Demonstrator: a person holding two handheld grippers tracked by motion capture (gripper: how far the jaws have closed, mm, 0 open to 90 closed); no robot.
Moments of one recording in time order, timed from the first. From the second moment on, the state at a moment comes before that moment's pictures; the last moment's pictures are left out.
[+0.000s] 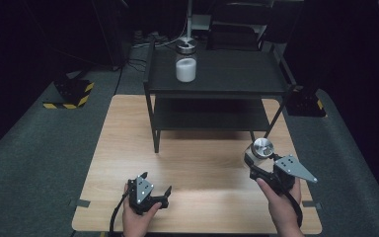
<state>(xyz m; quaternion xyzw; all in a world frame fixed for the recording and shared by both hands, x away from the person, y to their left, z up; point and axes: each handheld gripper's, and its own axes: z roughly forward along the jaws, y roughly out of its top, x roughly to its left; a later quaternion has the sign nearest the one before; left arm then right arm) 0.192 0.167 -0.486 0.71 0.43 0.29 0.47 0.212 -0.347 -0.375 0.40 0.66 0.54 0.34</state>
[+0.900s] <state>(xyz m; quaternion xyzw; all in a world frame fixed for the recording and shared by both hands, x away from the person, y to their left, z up) 0.192 0.167 -0.486 0.71 0.43 0.29 0.47 0.220 -0.335 -0.299 0.37 0.65 0.56 0.36</state>
